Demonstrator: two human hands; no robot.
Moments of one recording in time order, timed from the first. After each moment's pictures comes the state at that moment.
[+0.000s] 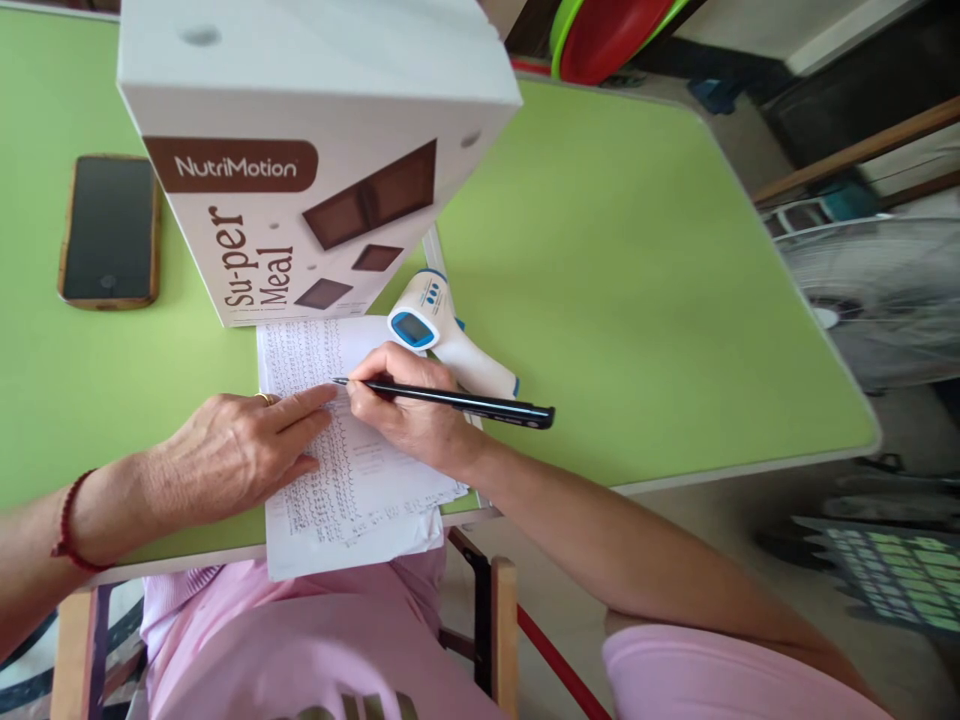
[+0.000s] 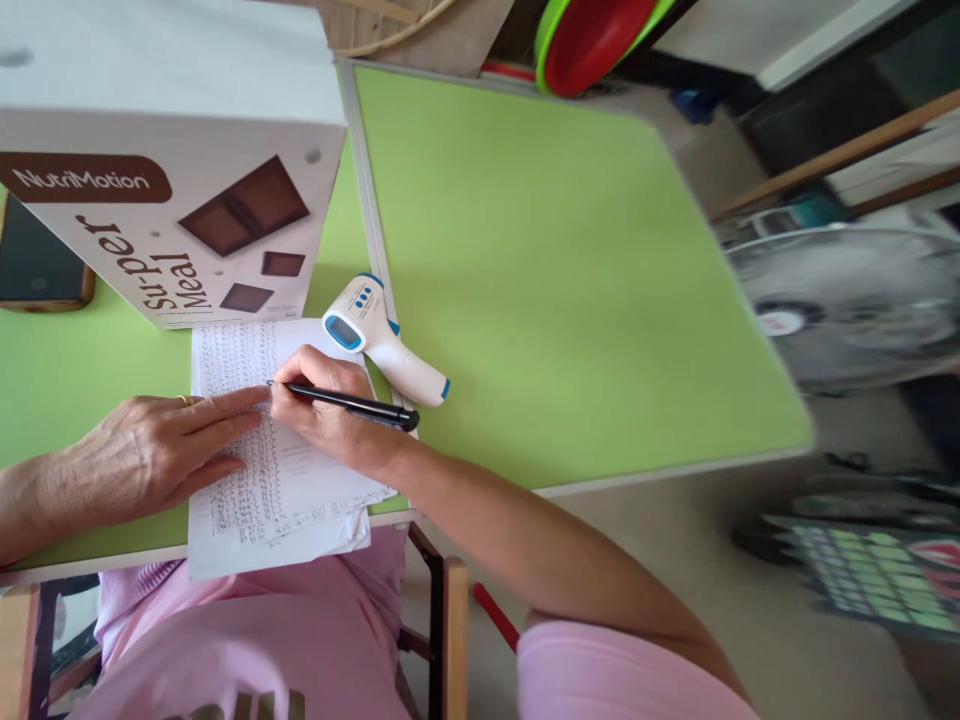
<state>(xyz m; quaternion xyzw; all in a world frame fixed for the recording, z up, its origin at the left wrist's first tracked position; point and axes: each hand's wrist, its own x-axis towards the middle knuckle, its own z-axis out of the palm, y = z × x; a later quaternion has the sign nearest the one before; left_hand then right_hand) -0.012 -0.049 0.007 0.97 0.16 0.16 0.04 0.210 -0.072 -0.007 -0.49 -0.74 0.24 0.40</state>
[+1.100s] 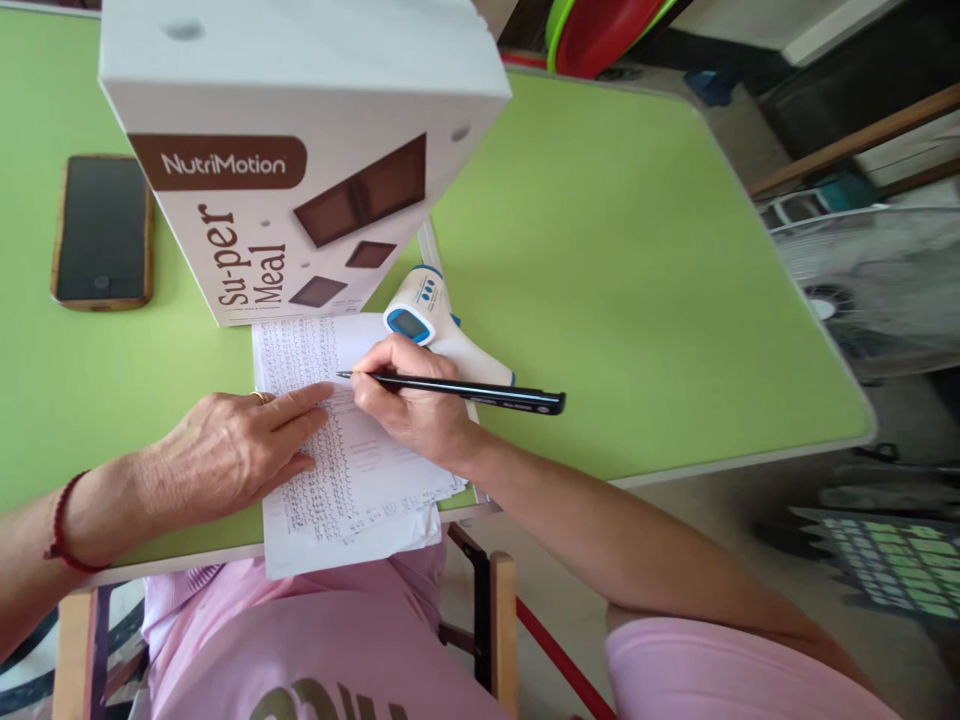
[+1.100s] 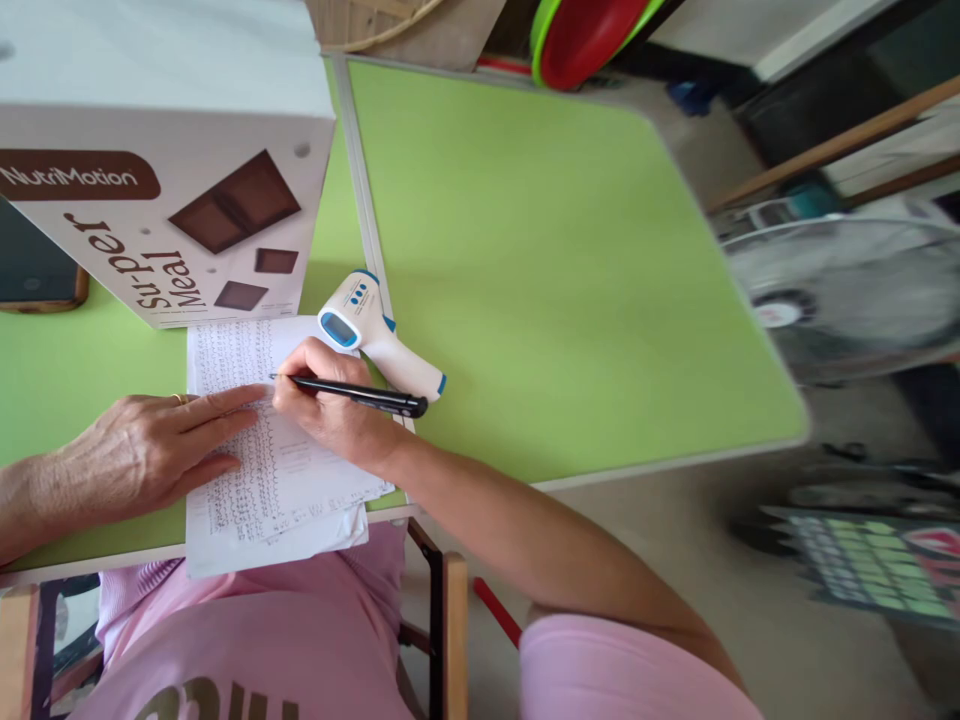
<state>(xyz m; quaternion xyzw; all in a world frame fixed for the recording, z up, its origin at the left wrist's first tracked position) -0.012 -0.049 0.008 0.97 0.17 0.15 0.04 0.214 -0.070 -0.011 -0.48 -0.74 0.20 0.43</state>
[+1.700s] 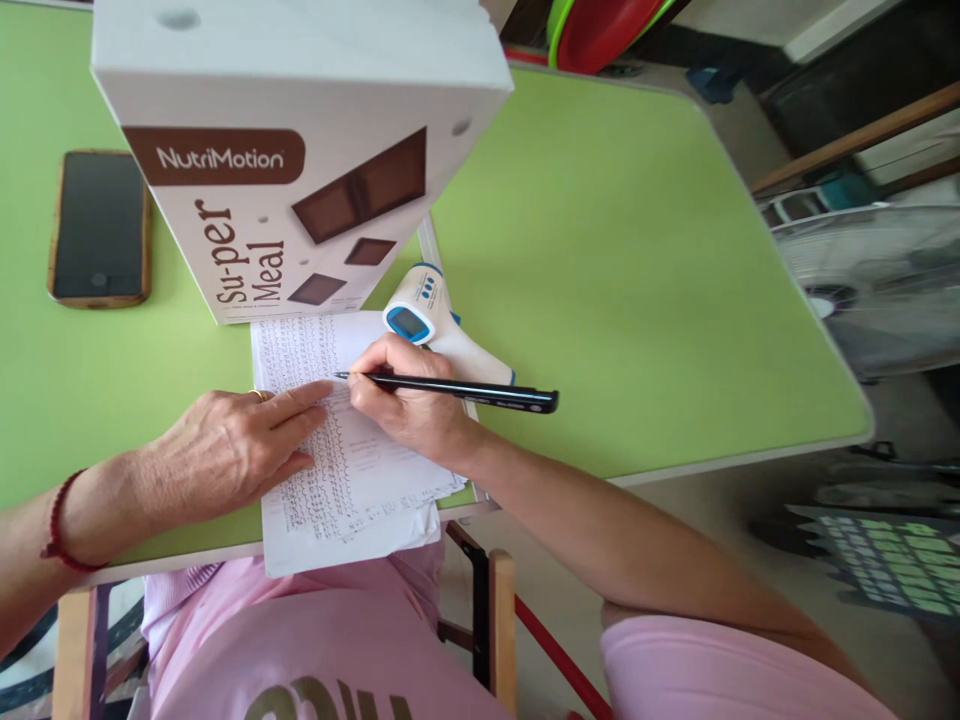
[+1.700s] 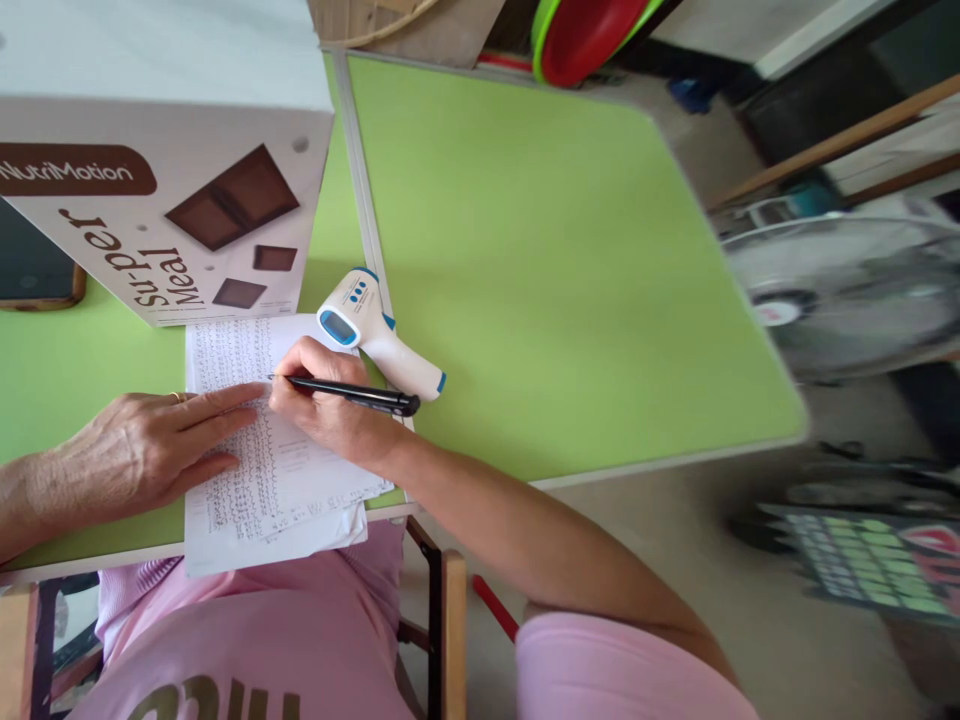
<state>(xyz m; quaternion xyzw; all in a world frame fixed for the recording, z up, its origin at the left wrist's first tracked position) -0.013 -0.048 0.009 0.98 0.16 0.15 0.03 0.214 -0.070 -0.011 -0.48 -0.74 0.21 0.42</state>
